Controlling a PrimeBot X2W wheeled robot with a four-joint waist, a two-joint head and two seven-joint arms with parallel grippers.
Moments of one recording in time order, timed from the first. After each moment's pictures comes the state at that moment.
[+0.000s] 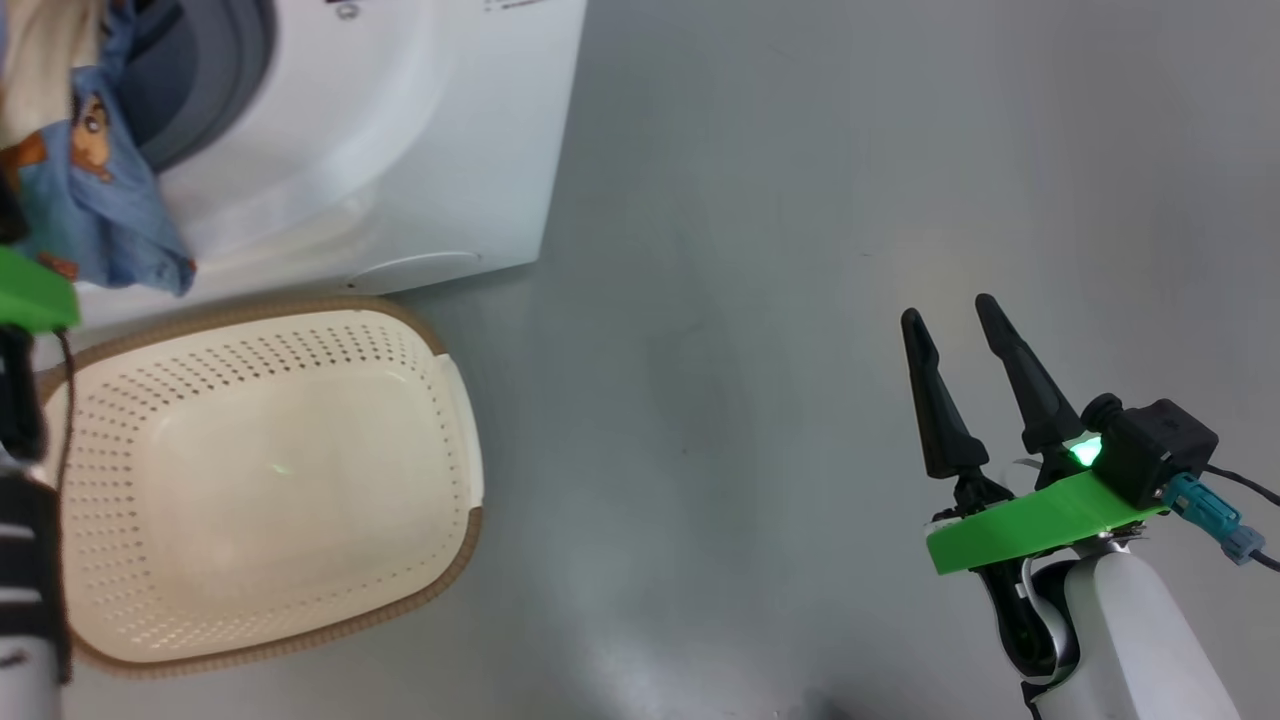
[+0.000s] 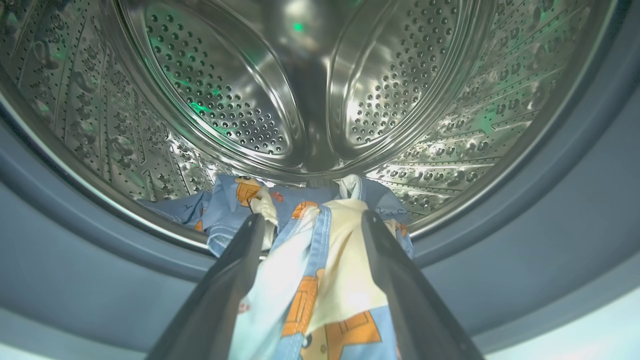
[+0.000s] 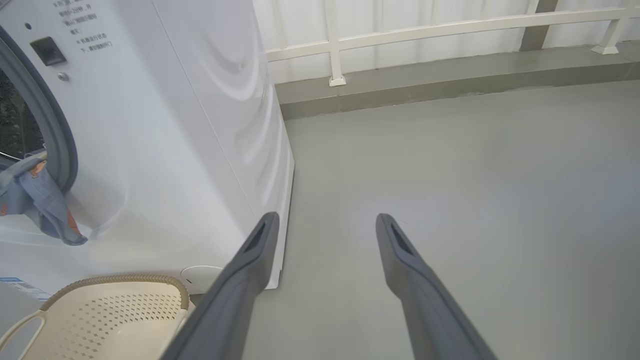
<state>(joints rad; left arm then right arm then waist) -0.84 0.27 0.11 0.64 -0.26 -0.13 -0.26 -0.31 -0.07 0.07 0.16 0.31 0.13 -0.26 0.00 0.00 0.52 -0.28</state>
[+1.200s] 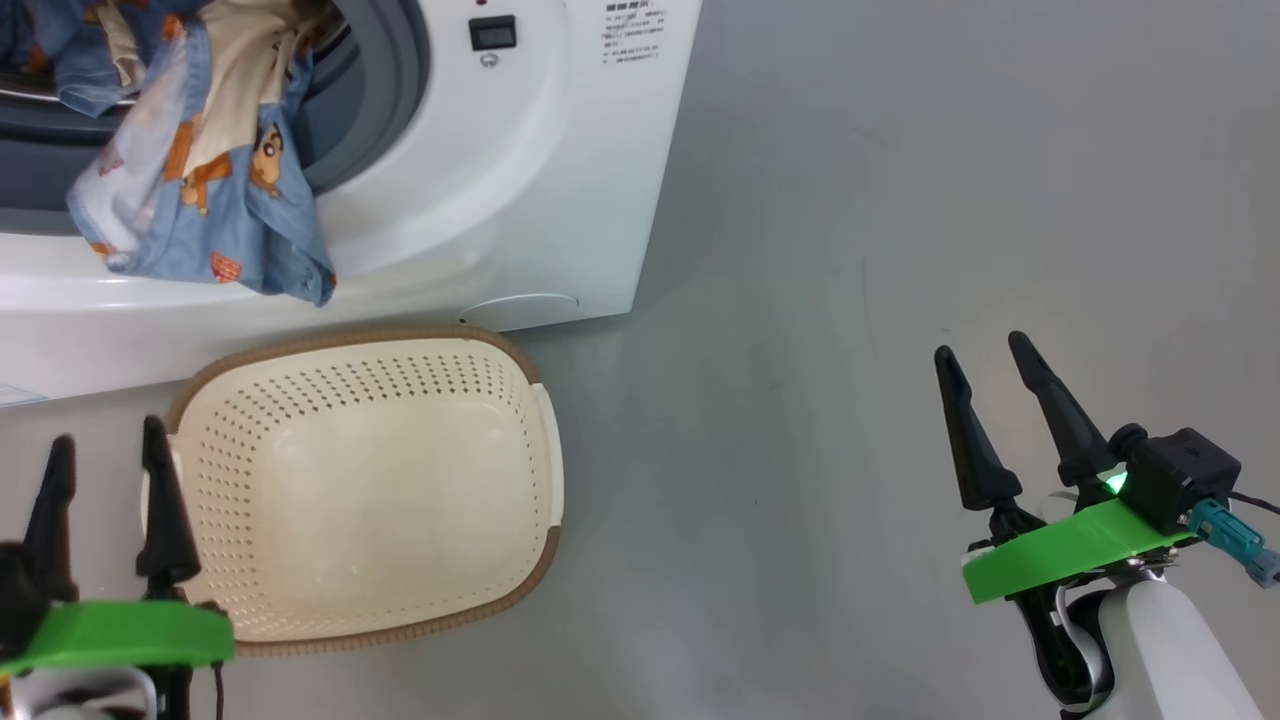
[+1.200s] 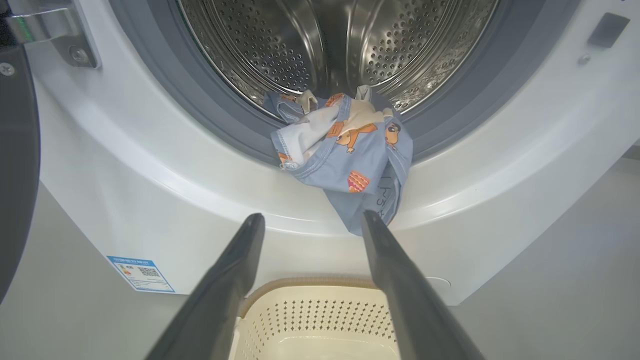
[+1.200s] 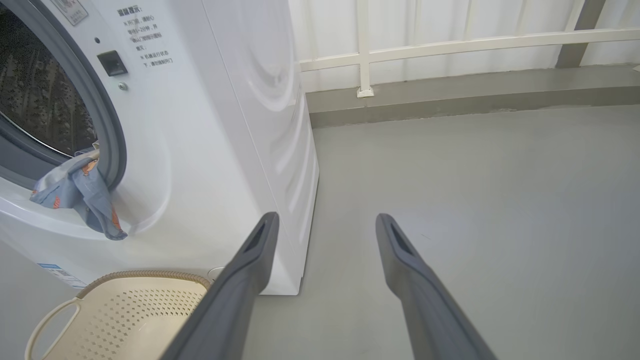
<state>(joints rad) -0.19 0.11 0.18 0.19 -0.26 -0.13 -0.26 -0.26 -0.13 0.06 0.18 0.31 0.13 -0.26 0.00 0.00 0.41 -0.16</state>
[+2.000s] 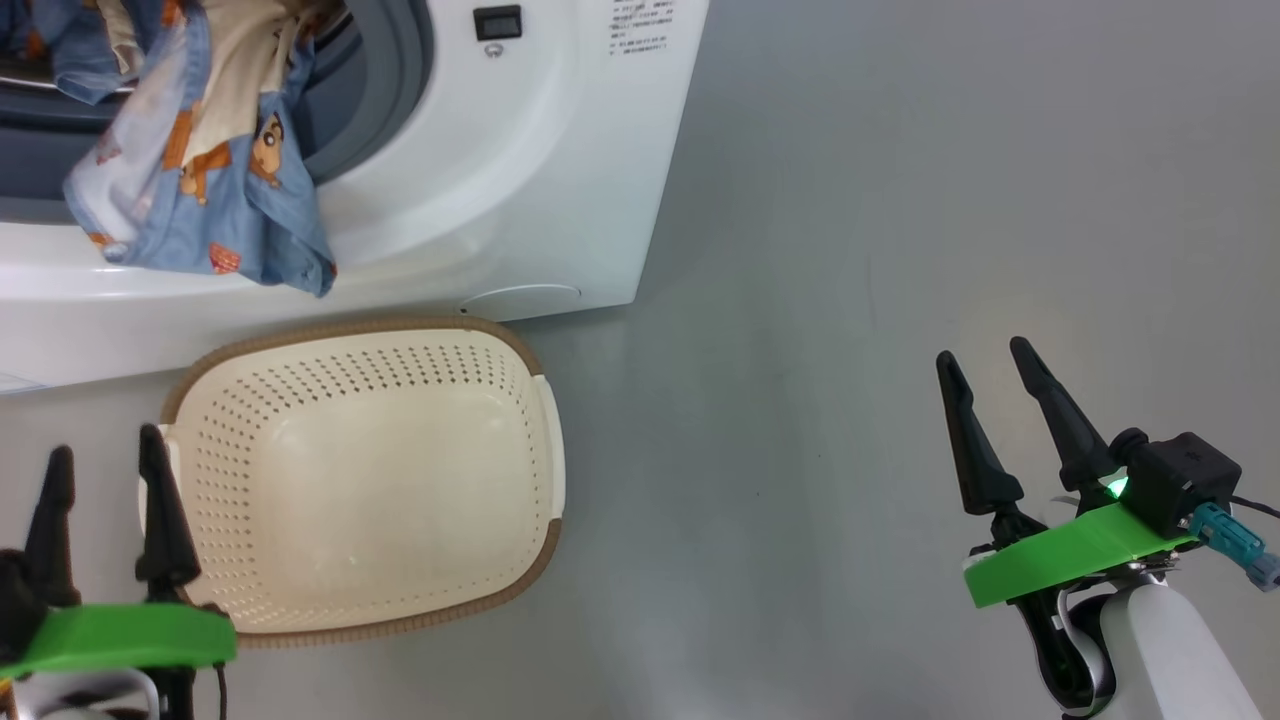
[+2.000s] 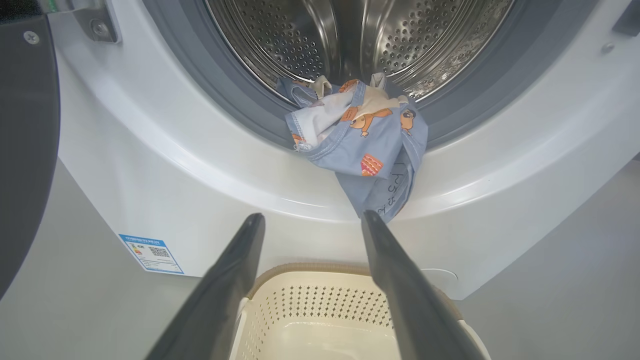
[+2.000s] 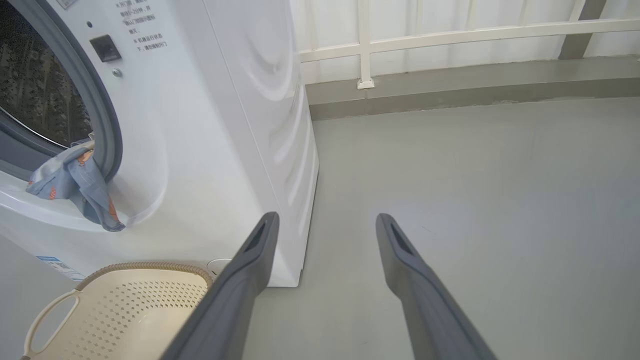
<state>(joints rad) -0.15 0.08 0.20 0.17 -0.26 -0.13 -0.26 -0.25 -0.13 0.06 0.18 0.31 0.13 -0.26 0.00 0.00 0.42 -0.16</state>
